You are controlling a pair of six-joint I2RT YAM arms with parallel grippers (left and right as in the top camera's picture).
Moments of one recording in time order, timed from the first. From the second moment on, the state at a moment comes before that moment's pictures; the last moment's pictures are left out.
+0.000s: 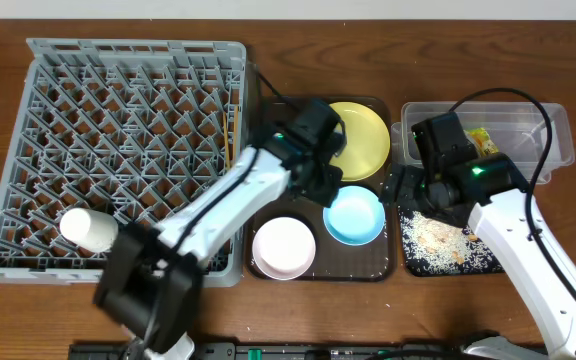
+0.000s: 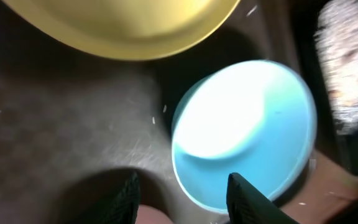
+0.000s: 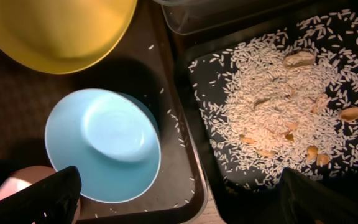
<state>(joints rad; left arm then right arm) -0.63 1.83 1.37 -0.84 0.26 -0.25 0.32 1.39 1.12 -1.04 0.01 0.65</state>
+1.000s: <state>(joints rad) -0.40 1.43 1.40 -1.13 -0.18 -0.27 0.32 1.39 1.12 -1.04 0.02 0.65</state>
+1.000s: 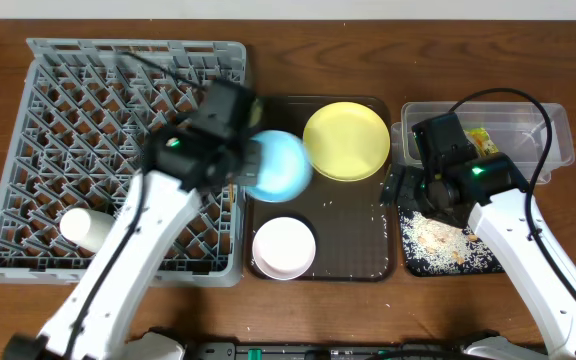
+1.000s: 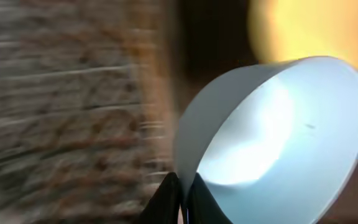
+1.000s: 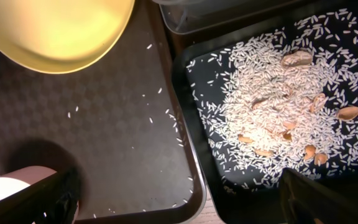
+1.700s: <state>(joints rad) -0.38 1.81 1.36 -0.89 -1.29 -0.41 0.32 1.39 1.12 -1.03 0.02 0.65</state>
